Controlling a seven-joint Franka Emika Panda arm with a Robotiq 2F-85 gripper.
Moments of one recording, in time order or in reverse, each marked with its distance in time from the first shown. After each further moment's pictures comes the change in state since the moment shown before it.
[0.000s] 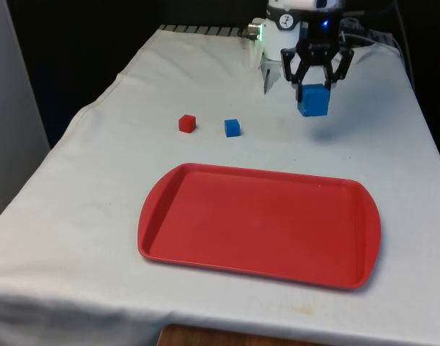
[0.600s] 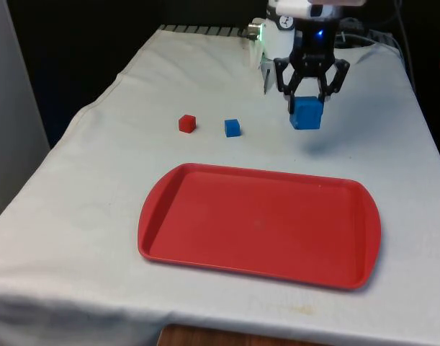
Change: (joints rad) arm -0.008 0.110 -0.021 0.132 0.002 -0.001 0.004
